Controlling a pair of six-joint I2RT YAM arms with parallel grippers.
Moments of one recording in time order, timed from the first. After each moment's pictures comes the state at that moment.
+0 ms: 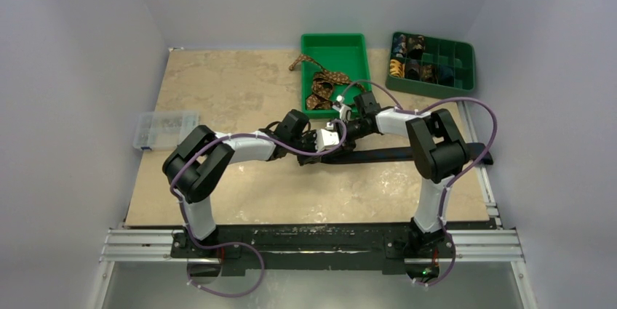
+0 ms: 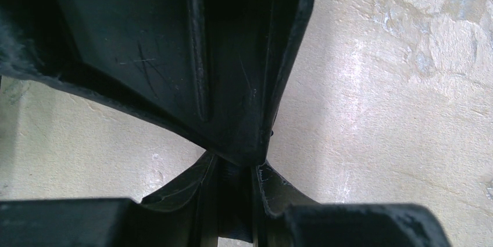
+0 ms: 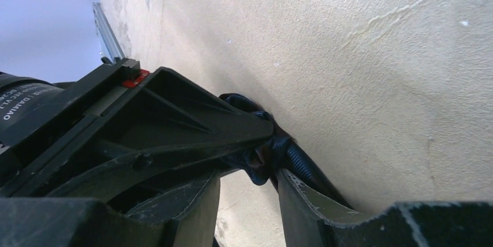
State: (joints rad) left arm -0.71 1.83 0.96 0.04 0.47 0.53; right arm 0.36 1.94 1.10 -0.30 -0.91 0.25
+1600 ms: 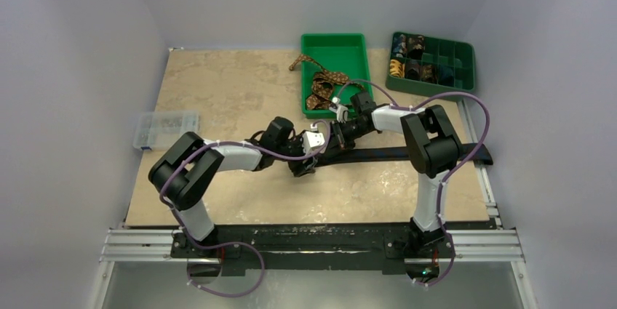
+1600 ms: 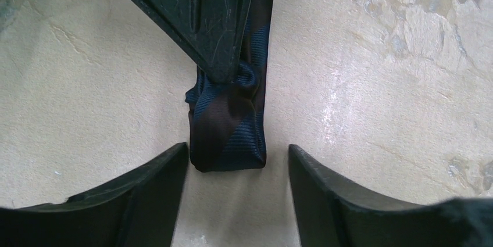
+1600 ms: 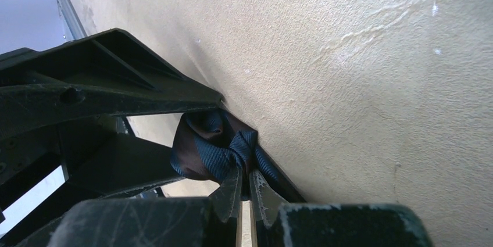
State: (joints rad) left arm -0.66 1.72 0.76 0.22 0.52 0.40; right arm 0.37 2.01 1.17 -0.38 -0.84 0.11
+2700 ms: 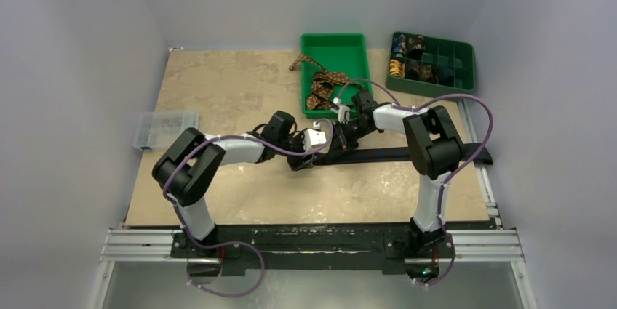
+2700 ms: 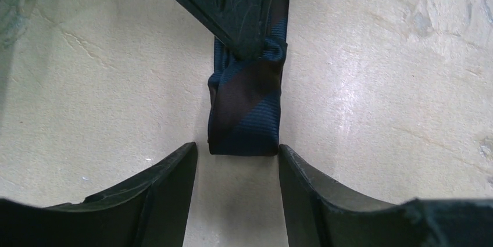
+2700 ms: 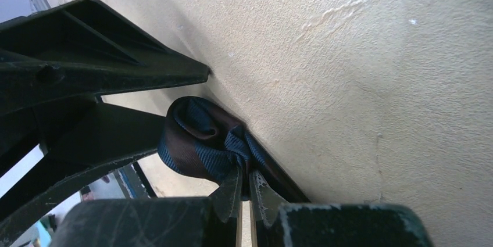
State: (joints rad) left arm -0.64 1.76 0.86 0.07 0.53 0.55; right arm 0.37 1.99 1.17 -0.45 -0.78 0.07
